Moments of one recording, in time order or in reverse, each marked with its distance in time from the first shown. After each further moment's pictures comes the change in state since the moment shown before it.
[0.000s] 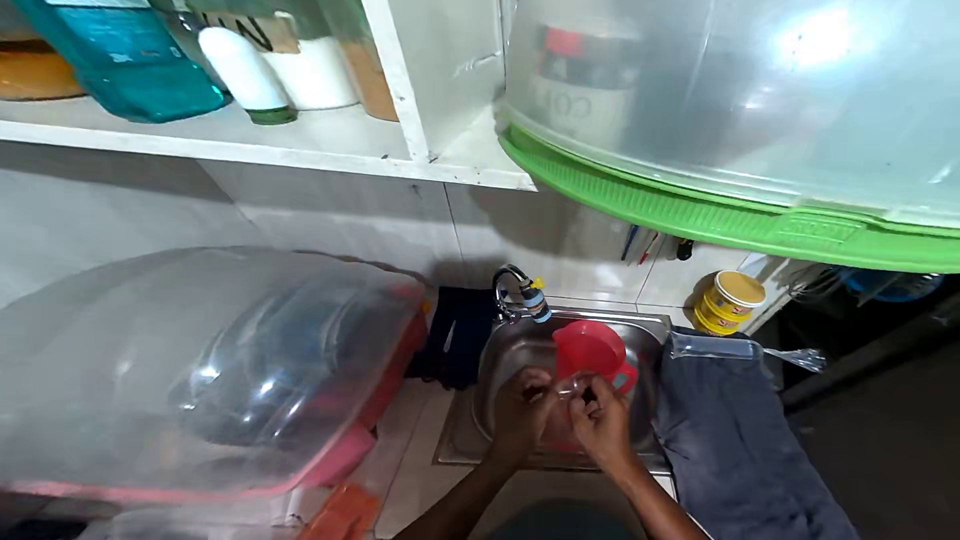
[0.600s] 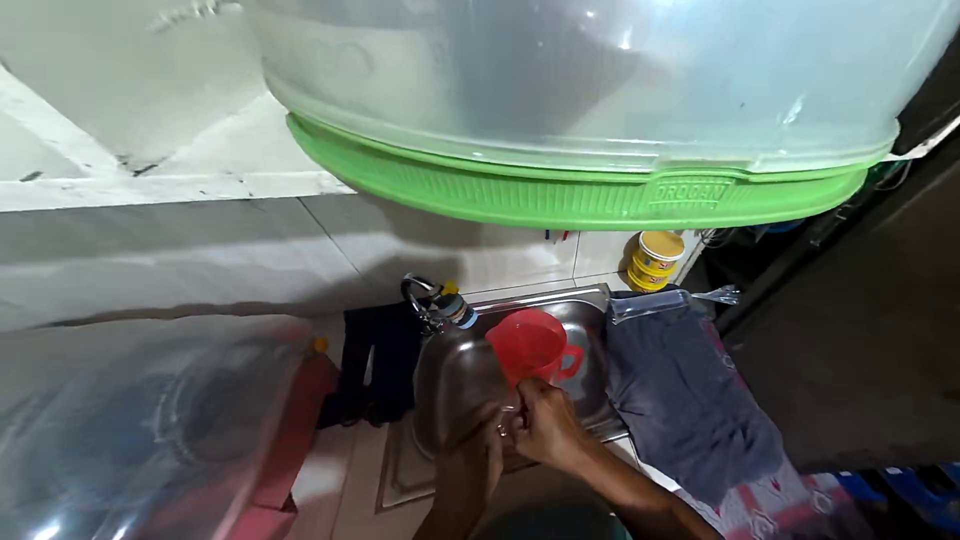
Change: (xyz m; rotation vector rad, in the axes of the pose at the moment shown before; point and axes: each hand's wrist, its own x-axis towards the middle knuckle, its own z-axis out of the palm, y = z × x) left_hand -0.038 -0.018 -0.009 0.718 -0.105 0.420; right_hand -0.003 -0.036 -0.015 -0.426 -0.353 0.149
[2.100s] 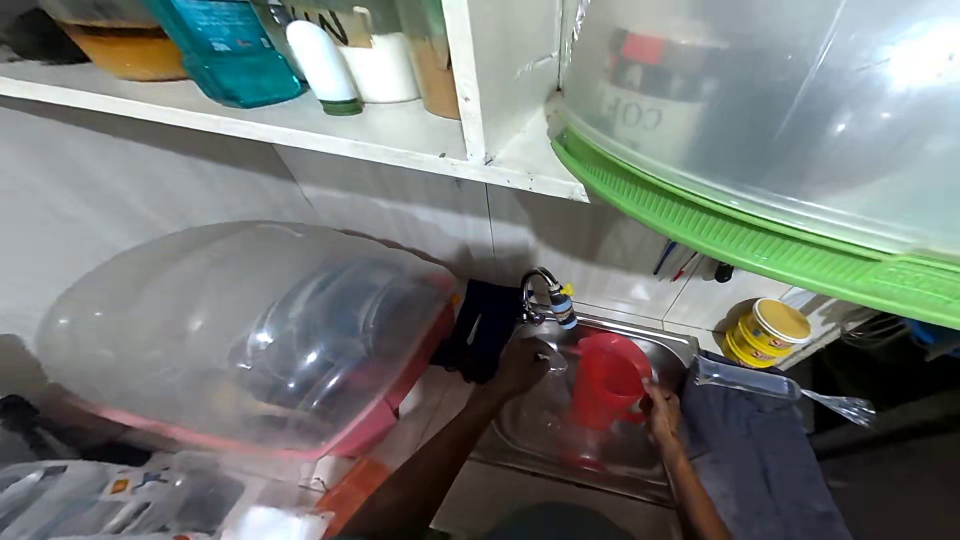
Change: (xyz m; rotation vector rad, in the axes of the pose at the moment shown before) left_hand 0.112 -0.100 -0.011 -0.092 -0.350 -0.394; right_hand 0.057 0.291 0.107 0.922 0.285 0.436
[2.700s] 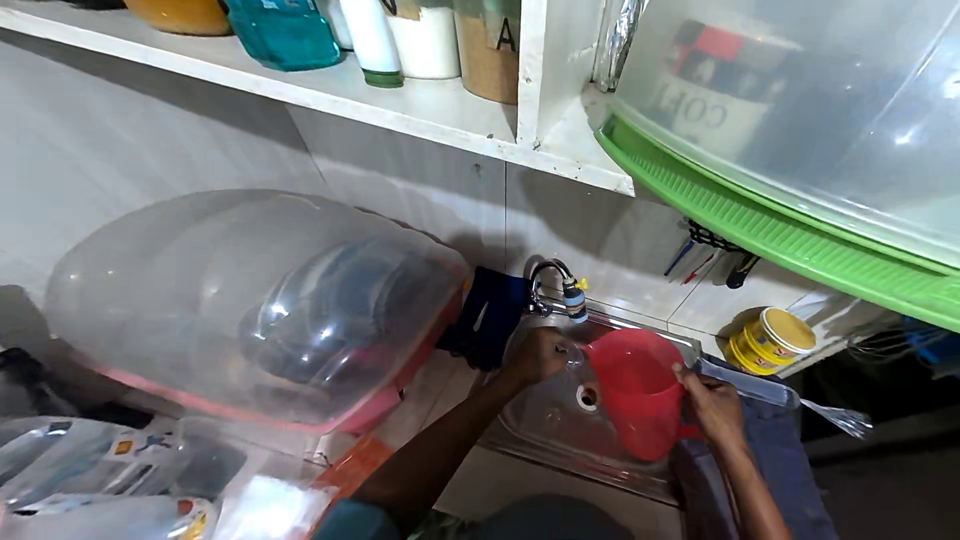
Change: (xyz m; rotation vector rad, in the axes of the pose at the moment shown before) left_hand 0.011 0.021 0.005 -0.057 -0.041 0.122; right_hand -0.046 -0.236 -0.014 -0.435 0.048 -0.046
